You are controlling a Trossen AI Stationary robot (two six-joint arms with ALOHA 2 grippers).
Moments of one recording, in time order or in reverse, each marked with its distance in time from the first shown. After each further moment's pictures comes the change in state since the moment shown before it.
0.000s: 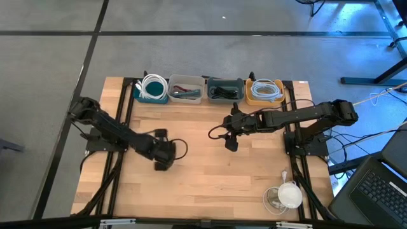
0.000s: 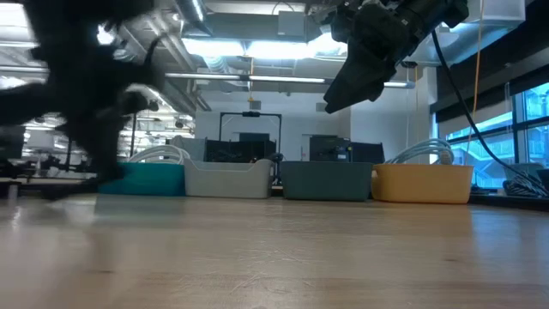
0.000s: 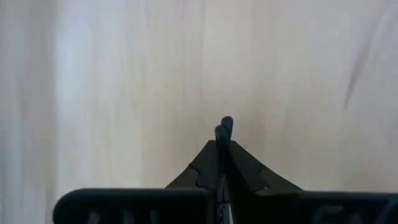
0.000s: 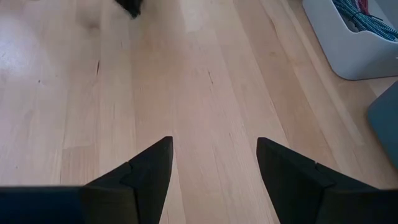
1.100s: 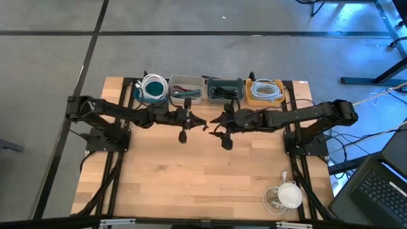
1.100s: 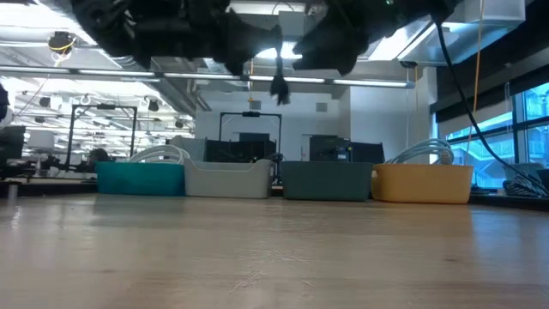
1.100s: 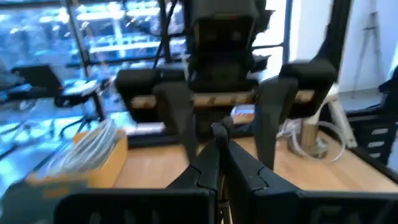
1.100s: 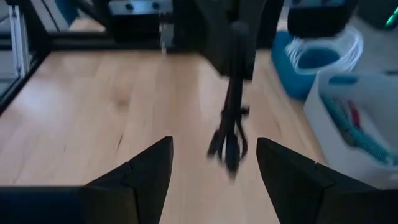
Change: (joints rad) left arm 0.528 -0.074 -0.177 1.513 0.587 0.488; right arm 0.000 0.000 0.000 0.315 -0.026 -0.165
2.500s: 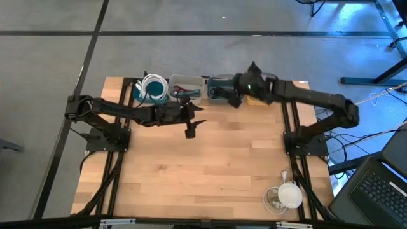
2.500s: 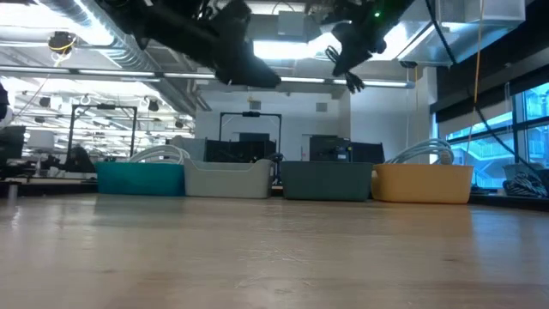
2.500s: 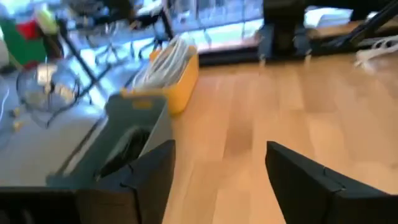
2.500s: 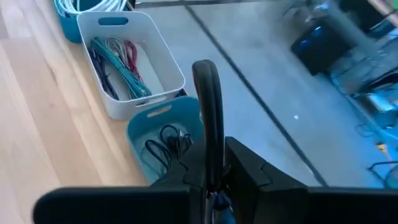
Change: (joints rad) left arm -0.041 -0.004 0.159 -0.506 -0.399 0.085; right arm -0.342 -0.044 0.335 -0.616 0.379 -0.124
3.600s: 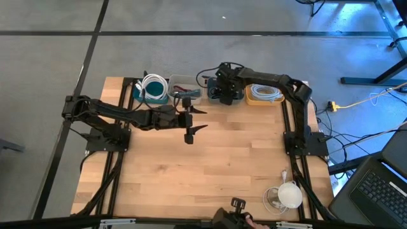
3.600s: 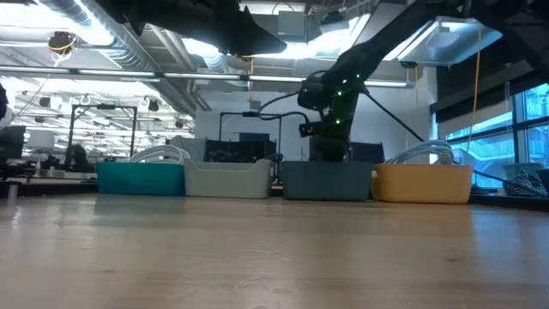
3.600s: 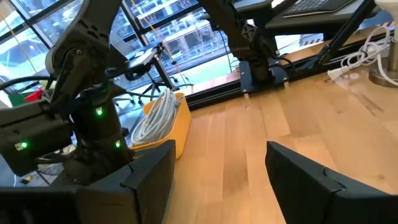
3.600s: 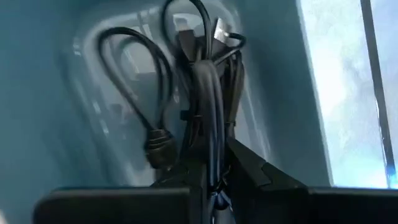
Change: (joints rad) left arm -0.078 -0.037 0.000 0.103 -0.004 0.199; right arm -0.307 0.641 0.227 -0.123 -0.343 -0.262
